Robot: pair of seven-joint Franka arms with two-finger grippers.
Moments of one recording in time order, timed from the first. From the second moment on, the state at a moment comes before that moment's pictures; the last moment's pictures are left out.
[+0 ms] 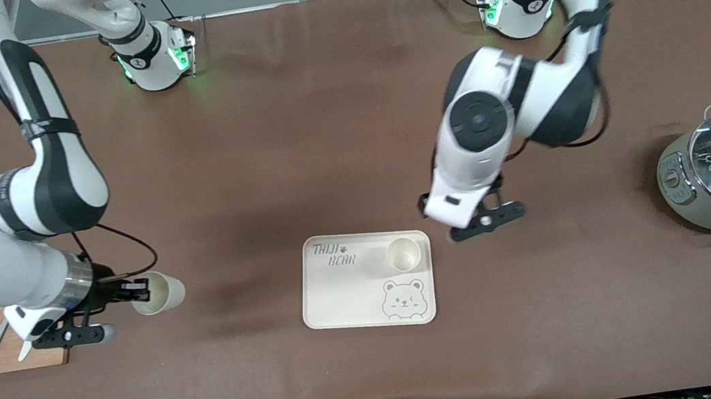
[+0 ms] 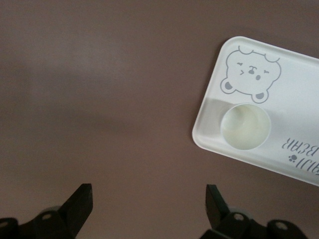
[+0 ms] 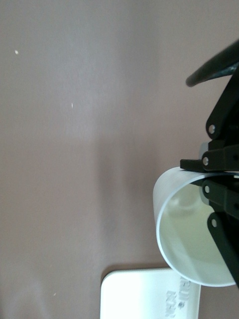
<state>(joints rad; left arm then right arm) -0.55 0.50 0.06 -1.32 0.02 1.74 -0.68 0.13 0.52 0.00 -1.41 0.13 1.96 0.16</state>
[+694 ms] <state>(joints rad) -0.28 0.28 0.06 -1.32 0.02 1.60 -0.35 0.34 0.70 0.01 -1.25 0.13 2.12 0.62</state>
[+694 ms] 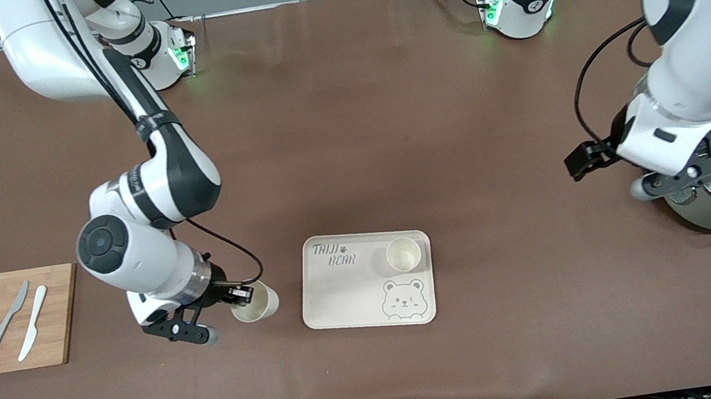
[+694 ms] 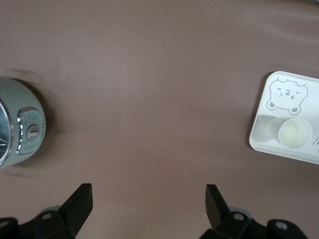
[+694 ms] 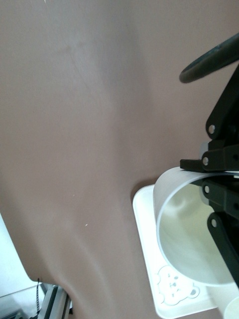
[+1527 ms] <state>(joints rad) -0.12 0.01 -0.07 -1.52 0.02 1.54 -0.28 0.47 0.82 0.00 -1.24 0.13 2.28 0.74</state>
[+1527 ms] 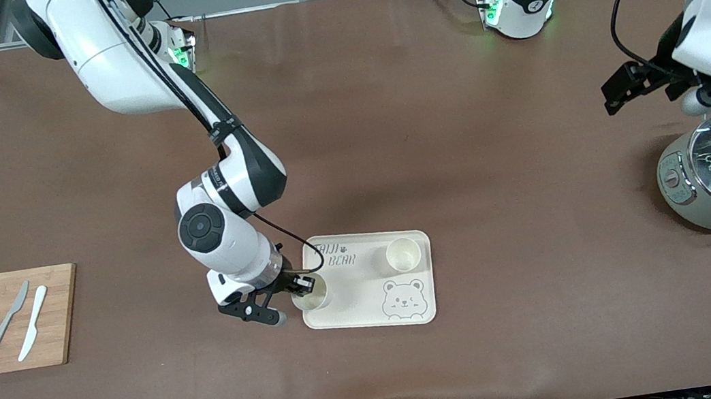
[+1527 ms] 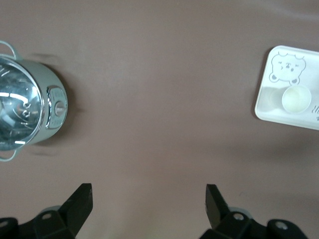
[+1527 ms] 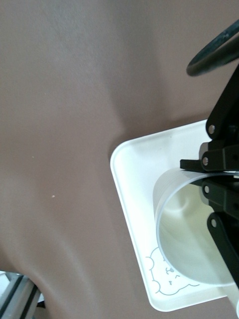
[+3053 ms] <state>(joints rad) -0.01 0.01 -0.08 -1.52 0.02 1.48 0.10 0.54 0.90 0.00 -1.29 0.06 2.43 0.74</state>
